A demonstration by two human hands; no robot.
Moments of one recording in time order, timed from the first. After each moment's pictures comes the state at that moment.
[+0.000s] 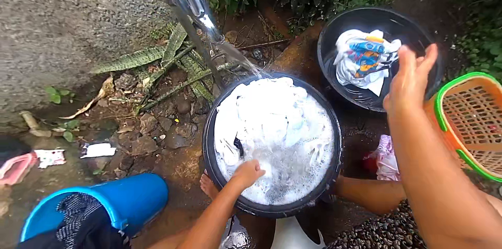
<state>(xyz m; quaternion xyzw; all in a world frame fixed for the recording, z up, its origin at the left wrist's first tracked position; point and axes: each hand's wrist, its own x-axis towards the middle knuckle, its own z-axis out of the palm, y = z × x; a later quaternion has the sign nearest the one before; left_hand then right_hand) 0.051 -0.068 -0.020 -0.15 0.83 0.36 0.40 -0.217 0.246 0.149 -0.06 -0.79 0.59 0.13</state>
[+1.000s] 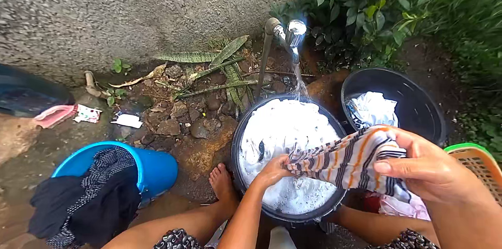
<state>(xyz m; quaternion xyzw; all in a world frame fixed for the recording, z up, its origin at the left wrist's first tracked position) 0.064 -0.054 0.007 -0.08 0.69 0.72 0.06 -0.044 0.162 0.267 0.28 -0.62 0.62 -0.38</state>
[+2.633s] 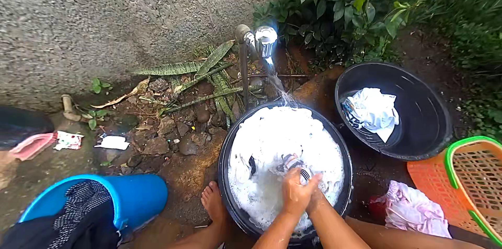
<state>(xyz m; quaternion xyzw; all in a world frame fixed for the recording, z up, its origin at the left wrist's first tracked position) 0.017 0.047 0.019 -0.22 0.74 0.60 -0.23 -0.009 0.081 0.091 -0.21 -0.69 0.64 -0.28</state>
